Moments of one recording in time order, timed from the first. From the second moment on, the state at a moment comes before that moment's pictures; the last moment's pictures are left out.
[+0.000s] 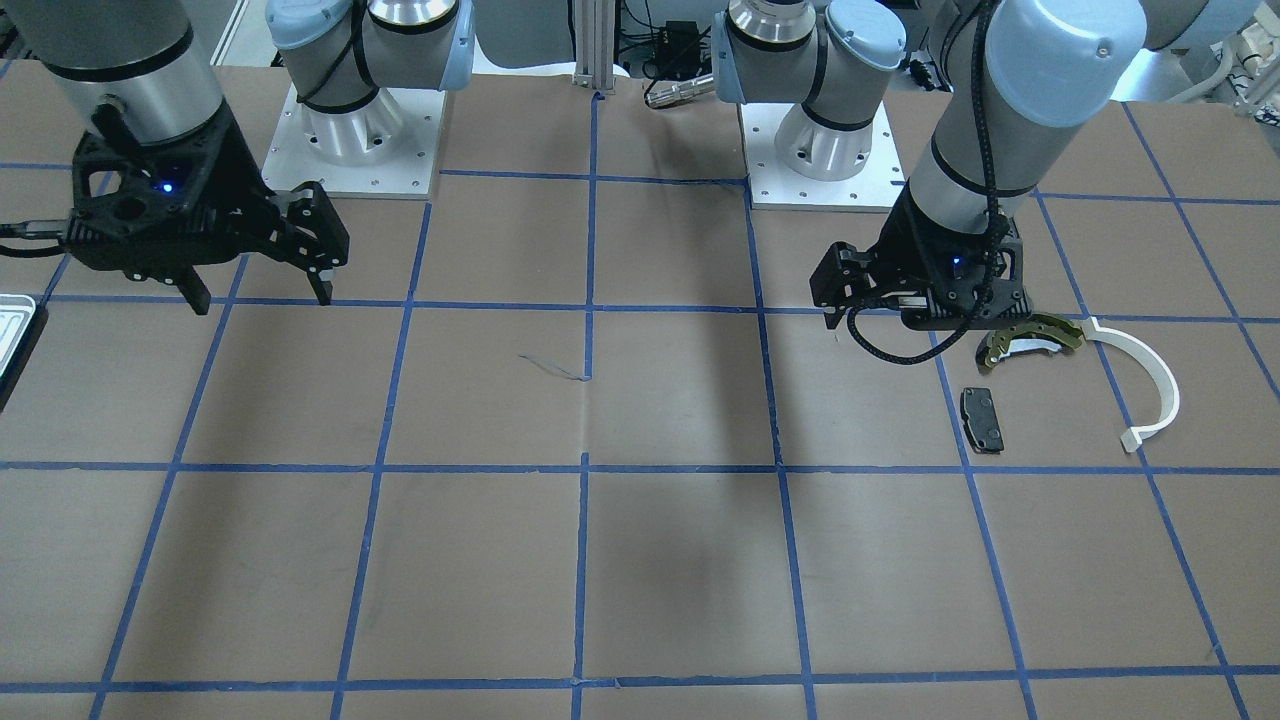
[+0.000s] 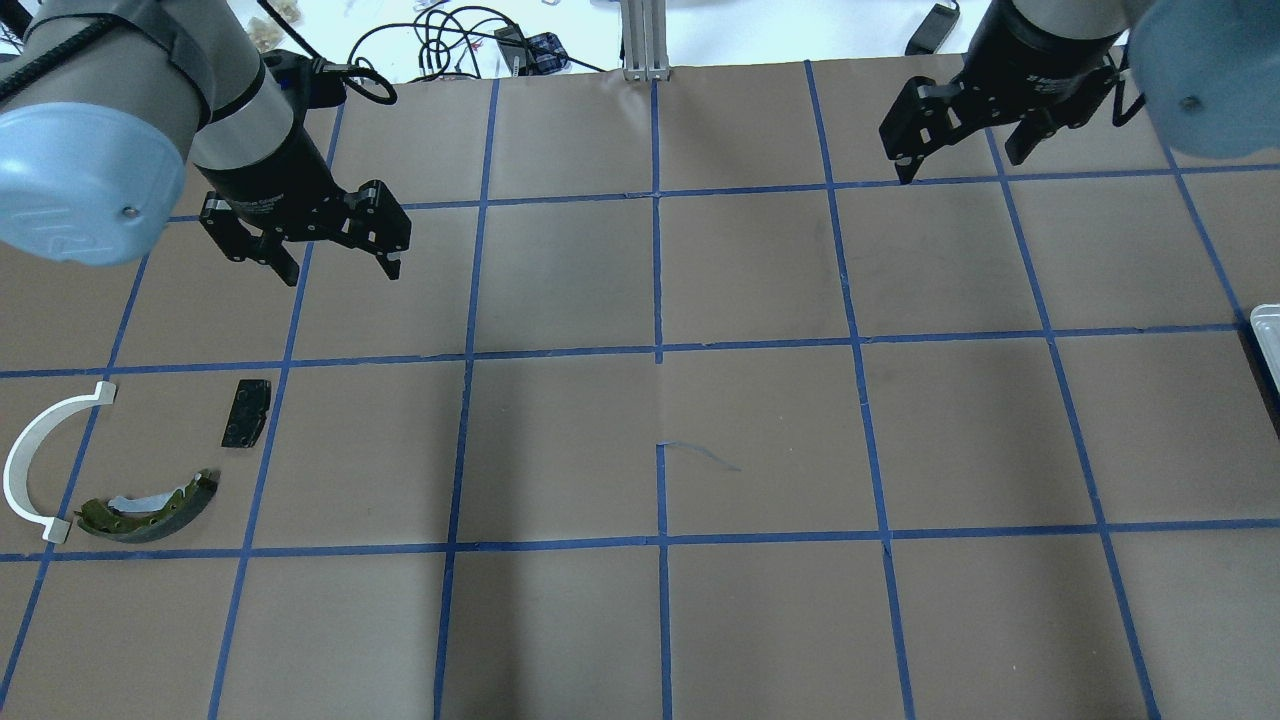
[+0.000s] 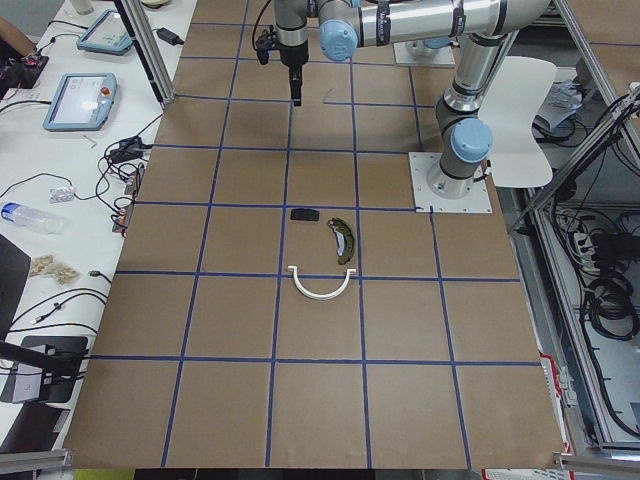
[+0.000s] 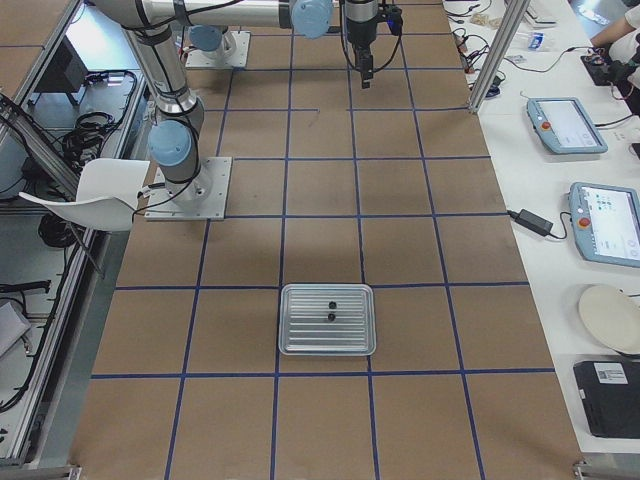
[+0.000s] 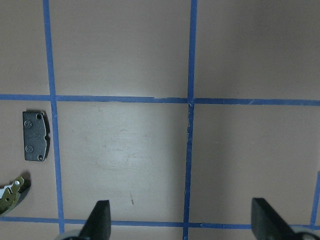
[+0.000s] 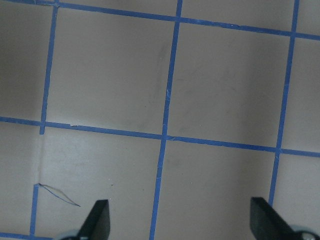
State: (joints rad) left arm -1.52 -1.63 -1.65 -1.47 1.59 0.02; right arm 1.58 -1.53 1.54 -1.70 -1.59 -0.11
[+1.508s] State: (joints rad) left arm -1.52 -1.62 -1.67 -1.45 1.70 0.02; right arm 1.43 -1.50 1.53 -1.67 -1.58 -0.15
